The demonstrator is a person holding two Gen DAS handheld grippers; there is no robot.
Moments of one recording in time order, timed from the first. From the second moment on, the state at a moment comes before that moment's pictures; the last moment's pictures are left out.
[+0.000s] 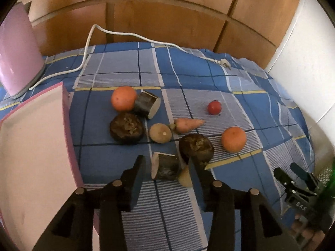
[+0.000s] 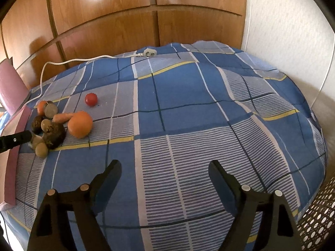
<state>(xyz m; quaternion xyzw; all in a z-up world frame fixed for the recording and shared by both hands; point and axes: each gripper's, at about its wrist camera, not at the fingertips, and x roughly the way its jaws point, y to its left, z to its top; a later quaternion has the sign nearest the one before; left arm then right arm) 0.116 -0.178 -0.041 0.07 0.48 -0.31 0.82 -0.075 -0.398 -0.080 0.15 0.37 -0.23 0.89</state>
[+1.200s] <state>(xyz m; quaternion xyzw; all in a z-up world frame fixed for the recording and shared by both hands) 0.179 0.016 -0.021 -0.06 0.43 -0.06 0.90 -0.067 -0.399 -0.097 0.14 0.40 -0.25 0.87</state>
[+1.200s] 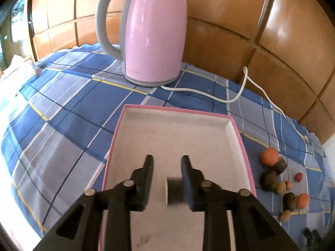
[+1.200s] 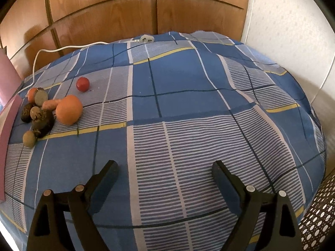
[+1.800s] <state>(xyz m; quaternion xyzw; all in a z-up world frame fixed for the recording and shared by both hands) 0.065 0.029 -0.025 -0.07 0.42 -0.04 0.90 -0.018 -0.366 -0.053 0.14 0.37 -0.13 0.91</state>
